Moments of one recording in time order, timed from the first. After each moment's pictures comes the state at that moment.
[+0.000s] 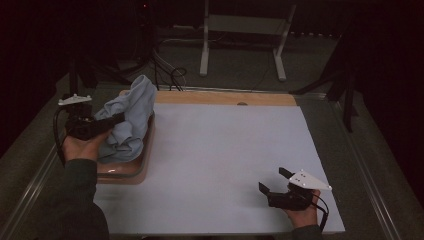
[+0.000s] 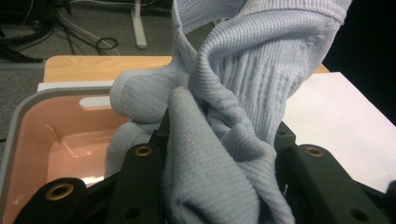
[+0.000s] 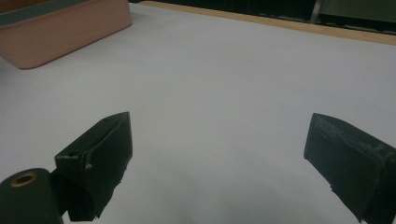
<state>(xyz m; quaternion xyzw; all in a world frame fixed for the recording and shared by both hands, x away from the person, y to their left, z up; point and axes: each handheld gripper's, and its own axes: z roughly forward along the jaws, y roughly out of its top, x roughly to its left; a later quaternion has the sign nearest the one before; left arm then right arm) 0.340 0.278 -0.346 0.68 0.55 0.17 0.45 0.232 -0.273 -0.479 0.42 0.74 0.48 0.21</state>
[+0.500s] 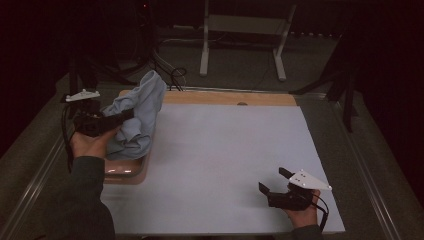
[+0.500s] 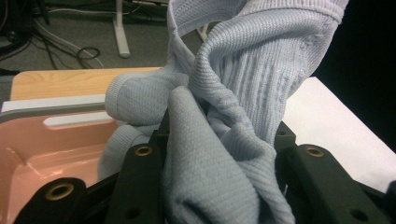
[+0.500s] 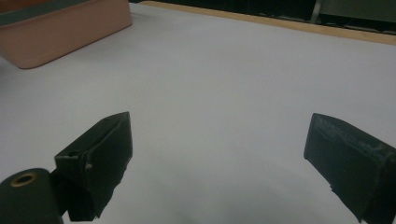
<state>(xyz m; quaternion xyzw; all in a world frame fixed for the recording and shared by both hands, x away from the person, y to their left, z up) 0.342 0.256 -0.334 0.69 0.53 0.16 0.47 0.232 -0.273 -0.479 0.42 0.74 0.48 0.21</state>
